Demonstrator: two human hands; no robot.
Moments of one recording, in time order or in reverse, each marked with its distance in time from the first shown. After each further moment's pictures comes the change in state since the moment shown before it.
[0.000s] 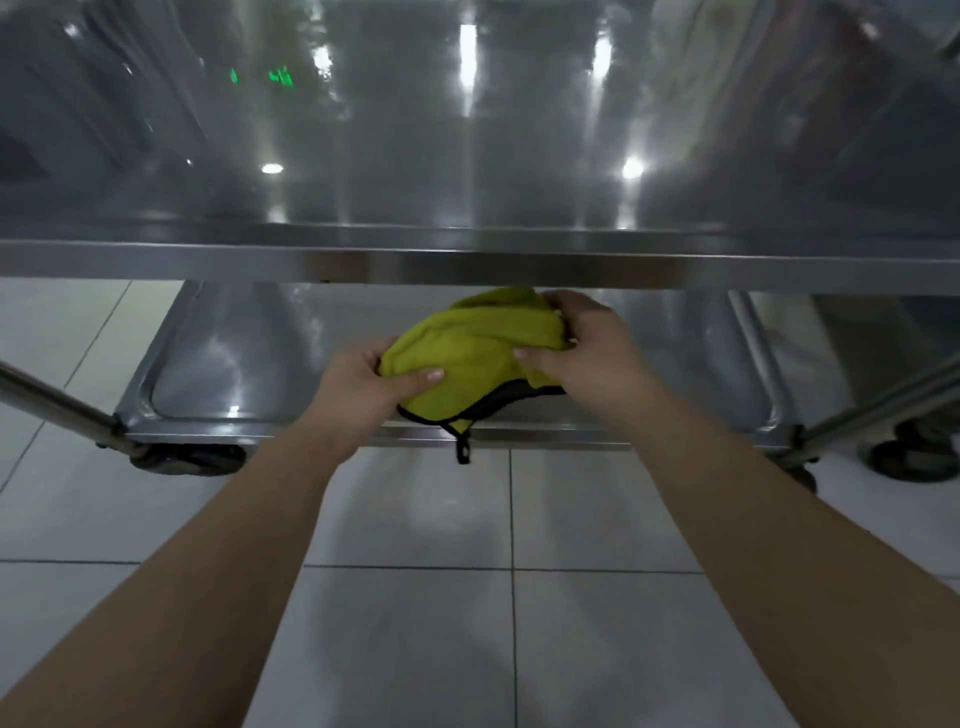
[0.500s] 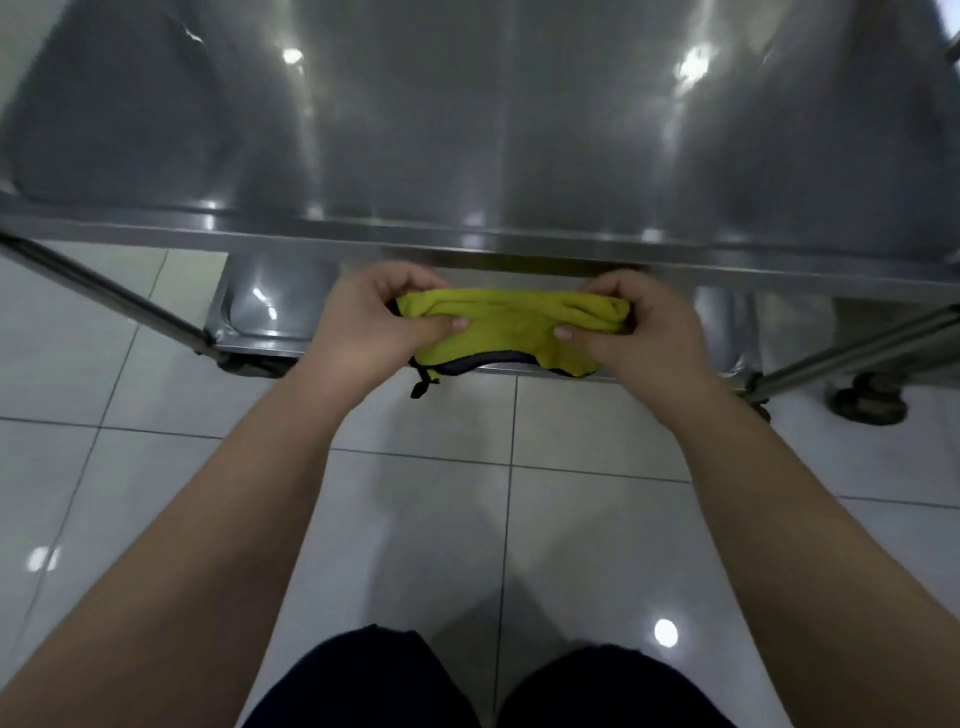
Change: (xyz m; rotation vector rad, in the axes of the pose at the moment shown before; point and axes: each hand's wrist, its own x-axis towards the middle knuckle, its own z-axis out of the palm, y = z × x) left_hand -0.091 0.130 0.003 0.225 0.062 0.047; right_hand -0.080 -0.077 -0.062 0.161 0.019 0.027
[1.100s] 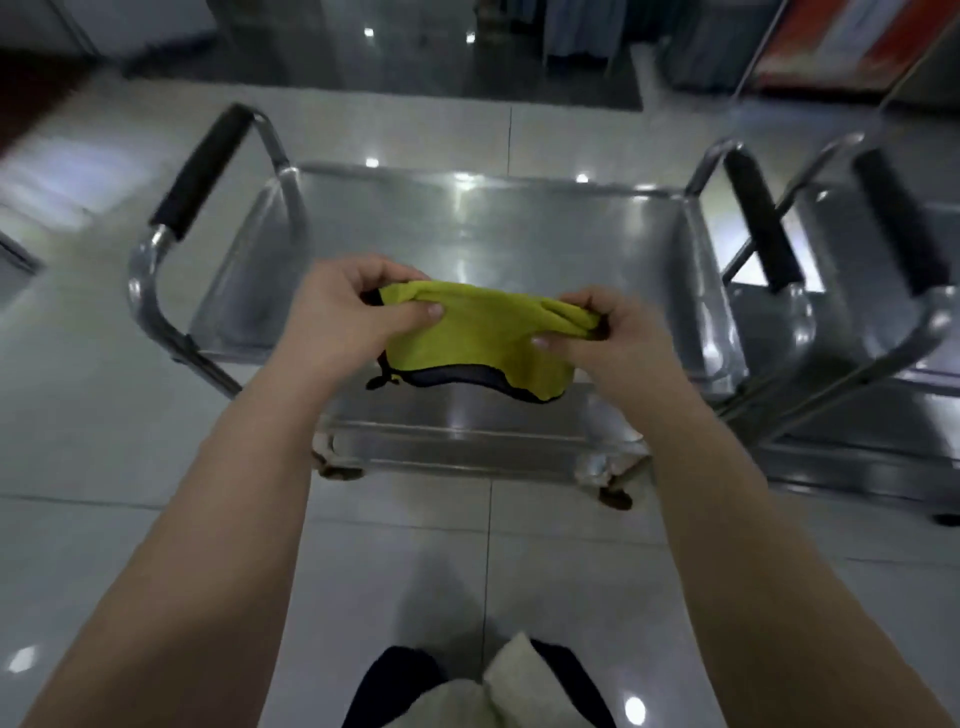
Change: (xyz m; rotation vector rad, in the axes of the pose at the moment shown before) left_hand -0.149 0.525 -0.229 -0.001 0.080 0.220; right_hand -0.067 -0.558 -0.126 0.004 0.018 -0.058
